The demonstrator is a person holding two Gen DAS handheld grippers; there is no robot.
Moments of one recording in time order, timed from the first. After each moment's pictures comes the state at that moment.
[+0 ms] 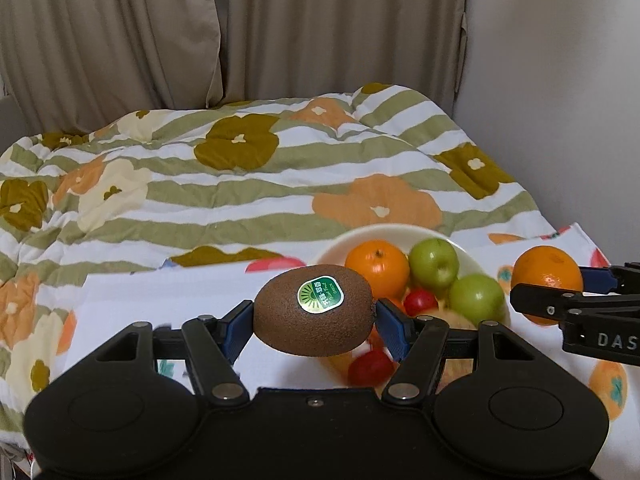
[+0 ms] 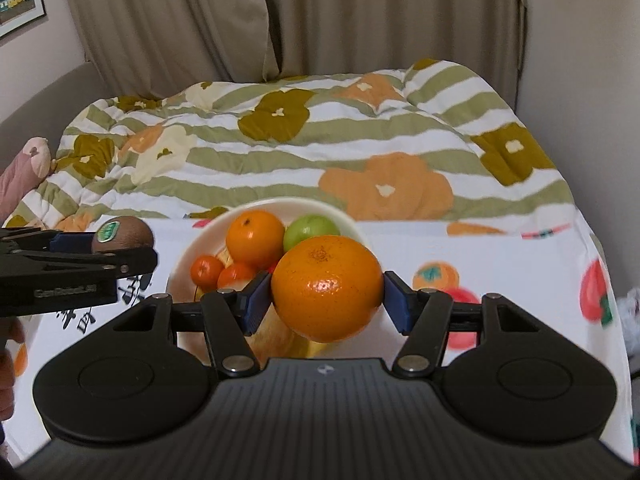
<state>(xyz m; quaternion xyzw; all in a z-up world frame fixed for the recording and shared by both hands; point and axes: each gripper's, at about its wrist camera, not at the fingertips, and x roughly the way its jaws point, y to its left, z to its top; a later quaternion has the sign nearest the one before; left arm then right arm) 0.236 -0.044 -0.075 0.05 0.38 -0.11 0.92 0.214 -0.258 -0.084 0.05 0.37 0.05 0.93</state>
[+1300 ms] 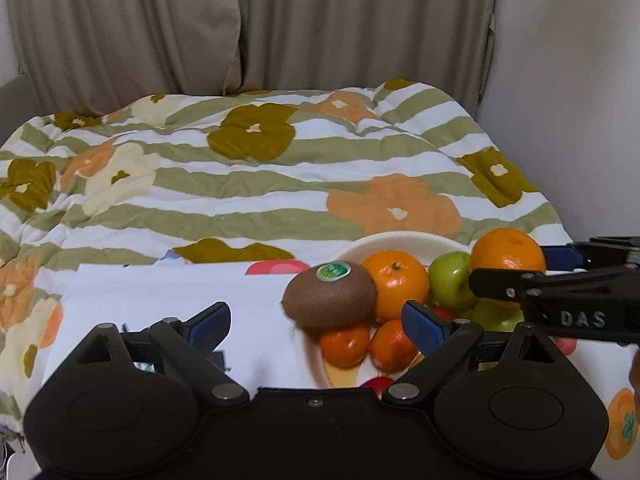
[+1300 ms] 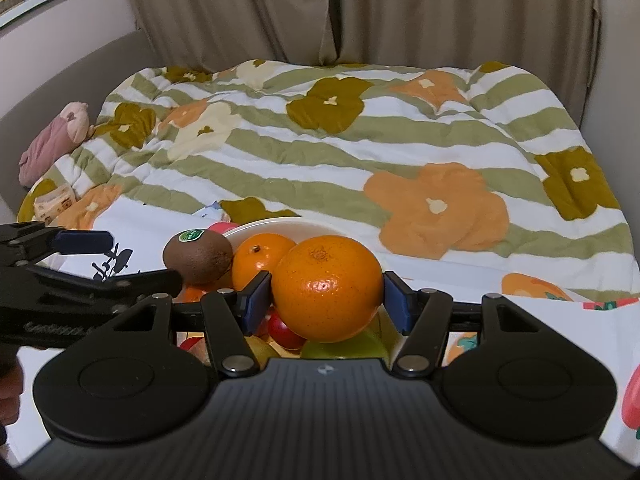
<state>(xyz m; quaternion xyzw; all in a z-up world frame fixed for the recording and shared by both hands) 0.255 -0.051 -0.091 0.03 0.39 -0.07 0.92 0.285 -0.249 -0.102 0.02 0.38 0.15 0.91</state>
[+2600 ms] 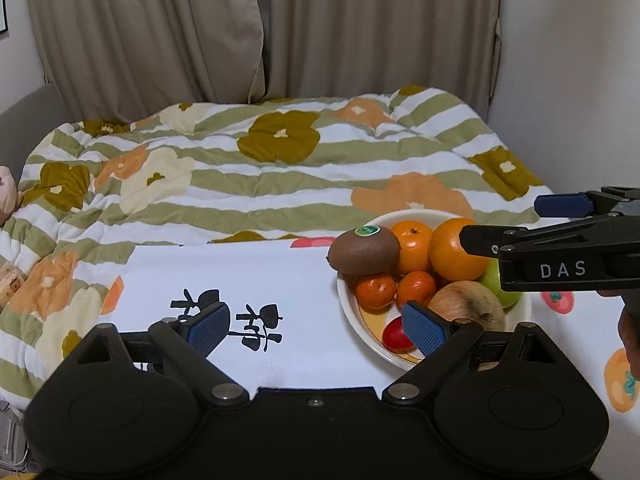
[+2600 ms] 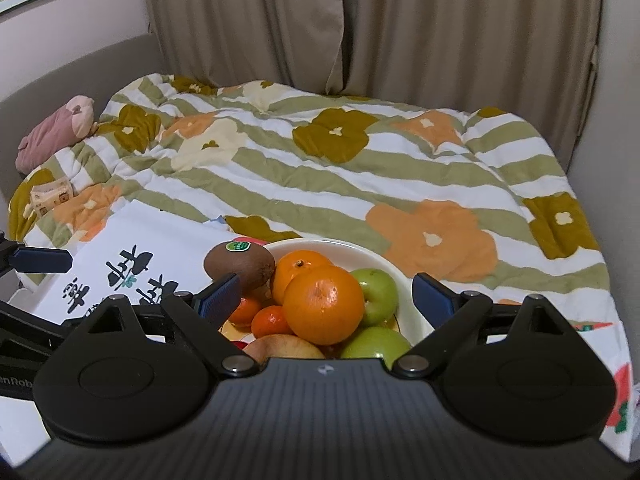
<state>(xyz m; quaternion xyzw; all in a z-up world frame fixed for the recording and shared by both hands) 0.188 -0.025 -0.065 0.04 0.38 -0.05 0.92 0.239 -0.212 -0.073 -0.03 0.33 0.13 0.93</state>
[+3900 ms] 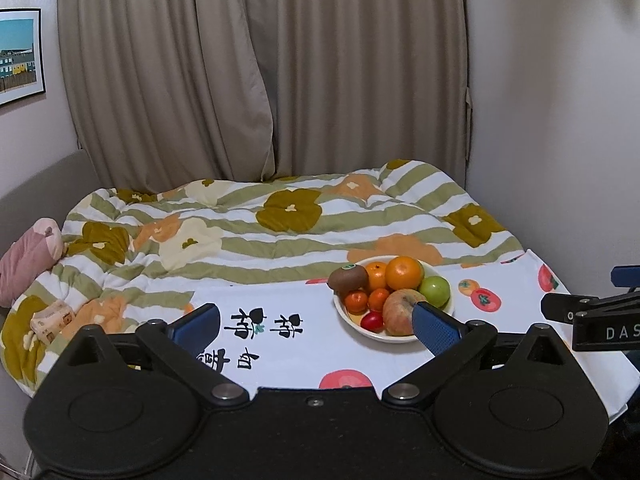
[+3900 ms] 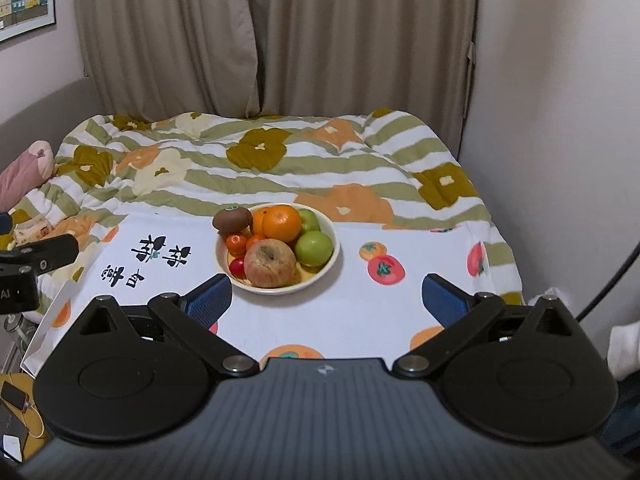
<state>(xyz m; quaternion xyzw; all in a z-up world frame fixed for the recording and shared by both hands) 0.012 -0.006 0.036 0.06 0.27 -0.05 0.96 0.010 -0.236 0.024 0.01 0.32 -0.01 0.95</state>
